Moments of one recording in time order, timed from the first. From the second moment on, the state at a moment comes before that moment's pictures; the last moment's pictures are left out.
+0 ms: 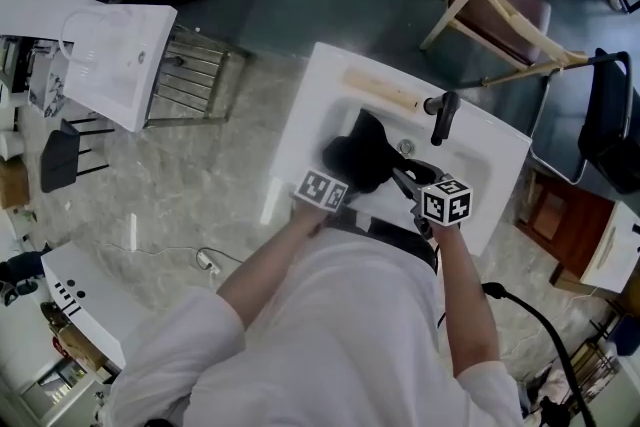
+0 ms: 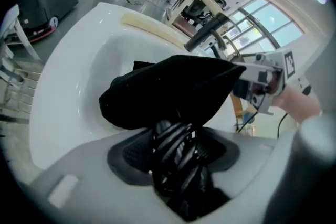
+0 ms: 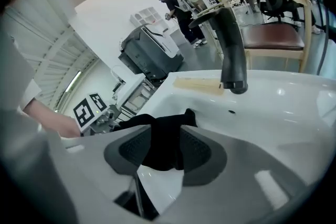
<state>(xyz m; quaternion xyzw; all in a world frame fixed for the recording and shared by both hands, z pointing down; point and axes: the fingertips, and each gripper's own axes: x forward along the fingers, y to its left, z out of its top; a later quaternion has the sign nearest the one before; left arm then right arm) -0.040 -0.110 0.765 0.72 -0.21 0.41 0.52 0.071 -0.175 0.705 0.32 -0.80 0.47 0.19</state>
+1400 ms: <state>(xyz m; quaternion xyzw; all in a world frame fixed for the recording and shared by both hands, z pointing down) -0.061 -0.092 0.684 0.75 -0.15 0.32 0.56 0.076 -0.182 0.732 0.40 -0.74 0.50 0.19</state>
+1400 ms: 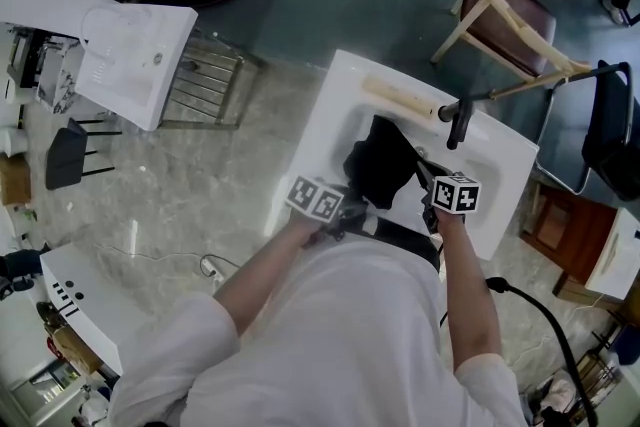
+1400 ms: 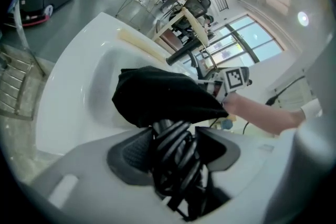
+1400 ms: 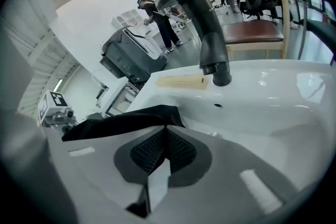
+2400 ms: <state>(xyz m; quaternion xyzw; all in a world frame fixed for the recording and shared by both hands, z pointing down) -0.115 -0.077 0.620 0.81 -0.18 0.24 0.51 0.081 -0.128 0.753 0.44 -0.70 0.48 0.28</state>
